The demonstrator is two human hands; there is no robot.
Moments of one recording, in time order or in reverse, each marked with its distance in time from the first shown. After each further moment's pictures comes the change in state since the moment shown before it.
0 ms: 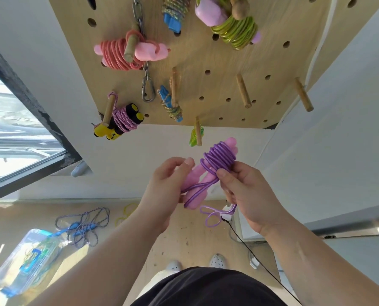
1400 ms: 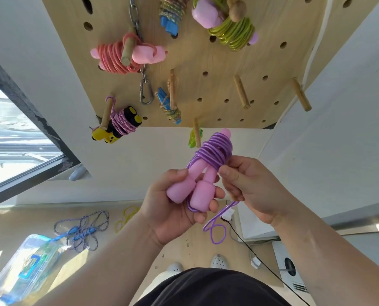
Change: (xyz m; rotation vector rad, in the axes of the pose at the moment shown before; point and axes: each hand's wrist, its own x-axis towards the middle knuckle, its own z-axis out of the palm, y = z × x) left_hand 0.002 -0.005 -0.011 -0.769 -0.804 -0.307; right_hand 0.007 -0.025 -0.009 -0.002 -0.164 0.053
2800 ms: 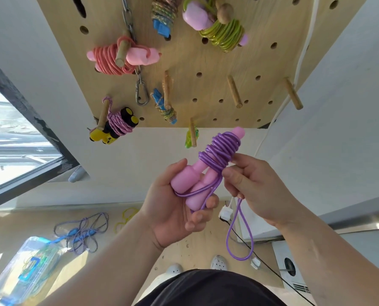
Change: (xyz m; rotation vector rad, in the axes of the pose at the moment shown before) left_hand 0.003 -0.010 0.009 0.012 -0.064 -0.144; right_hand -0.019 0.004 -0.016 -0.215 0.024 -0.209
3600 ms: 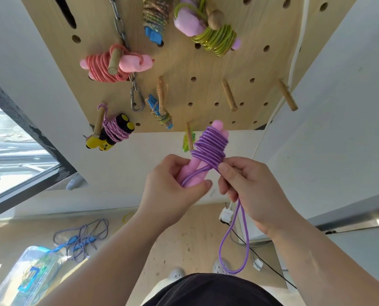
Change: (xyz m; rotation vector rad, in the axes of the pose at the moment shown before) left_hand 0.013 0.009 0.010 1.215 0.909 0.567; right_hand 0.000 -0.011 0.014 0.056 0.216 0.116
